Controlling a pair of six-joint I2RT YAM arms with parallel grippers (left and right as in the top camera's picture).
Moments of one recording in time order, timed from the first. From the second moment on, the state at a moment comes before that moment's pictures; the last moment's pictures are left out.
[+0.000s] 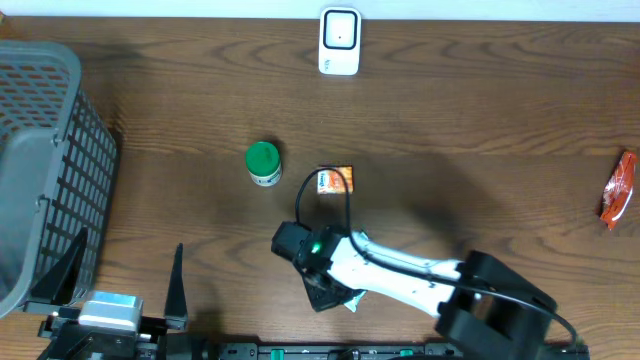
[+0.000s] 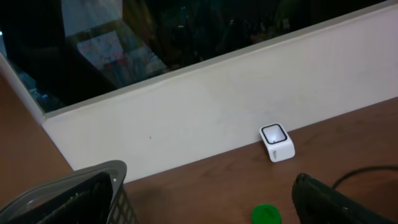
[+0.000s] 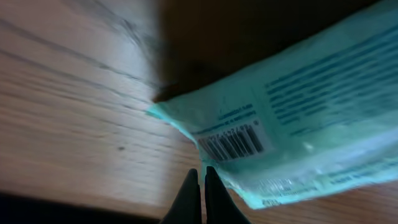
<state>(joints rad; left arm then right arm) 0.05 0.32 1.19 -0.84 0.21 0.27 1.09 1.84 1.10 -0.93 -0.13 0.75</state>
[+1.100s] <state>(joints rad) 0.05 0.32 1.19 -0.86 0.21 0.27 0.60 1.66 1.20 -0.75 -0.26 0.54</state>
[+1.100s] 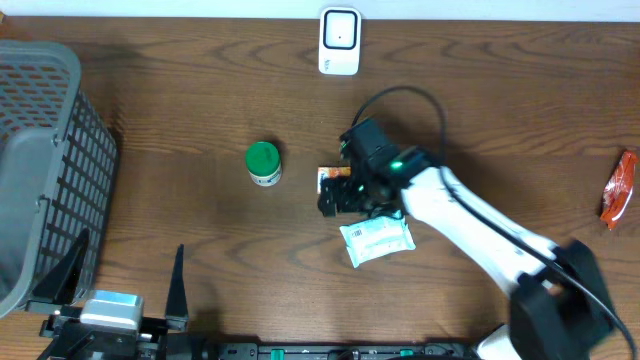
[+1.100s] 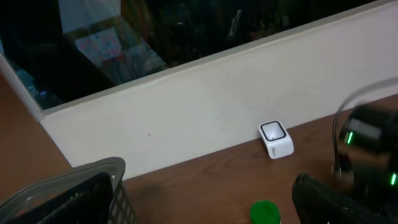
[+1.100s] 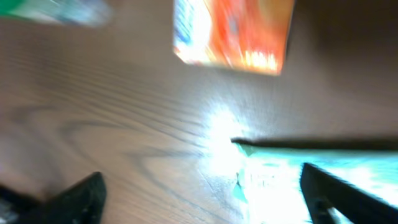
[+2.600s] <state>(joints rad) 0.05 0.32 1.19 -0.89 0.21 0.27 0.19 1.73 0.63 -0.40 -0.86 0.16</state>
